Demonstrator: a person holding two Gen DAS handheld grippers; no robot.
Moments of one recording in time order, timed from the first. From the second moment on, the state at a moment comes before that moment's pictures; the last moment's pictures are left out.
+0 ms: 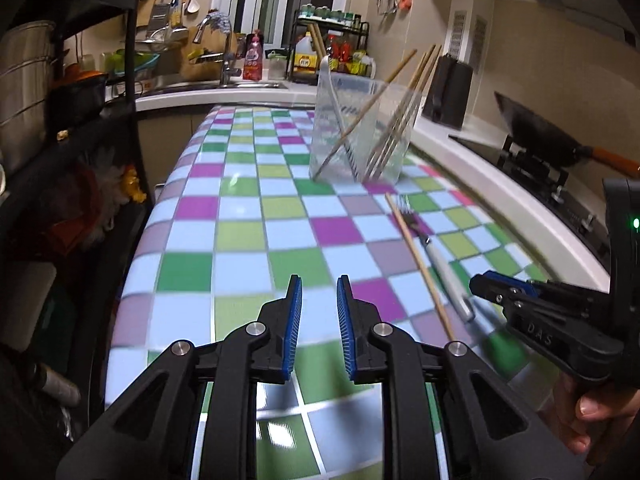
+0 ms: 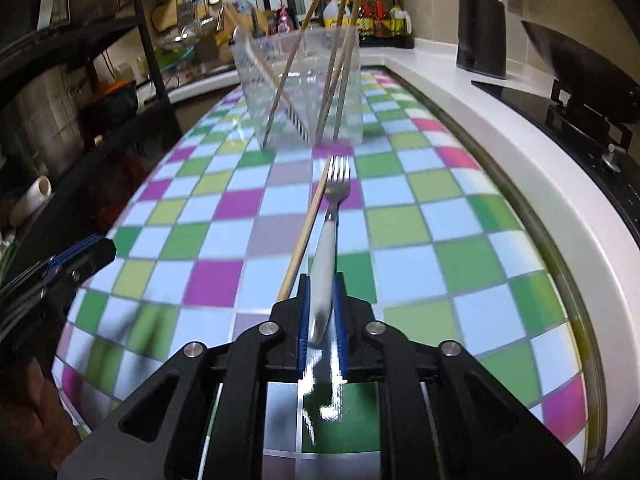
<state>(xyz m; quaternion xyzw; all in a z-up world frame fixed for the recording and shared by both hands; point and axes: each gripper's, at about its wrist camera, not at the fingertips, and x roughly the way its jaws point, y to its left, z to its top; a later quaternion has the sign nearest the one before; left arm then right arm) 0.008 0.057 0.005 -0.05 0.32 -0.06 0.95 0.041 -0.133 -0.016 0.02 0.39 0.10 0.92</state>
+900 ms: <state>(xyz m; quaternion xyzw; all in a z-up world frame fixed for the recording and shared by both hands) 0.003 0.012 -0.019 -0.07 0.34 -0.12 0.93 0.003 -0.163 -0.033 0.02 0.39 0.07 0.92</state>
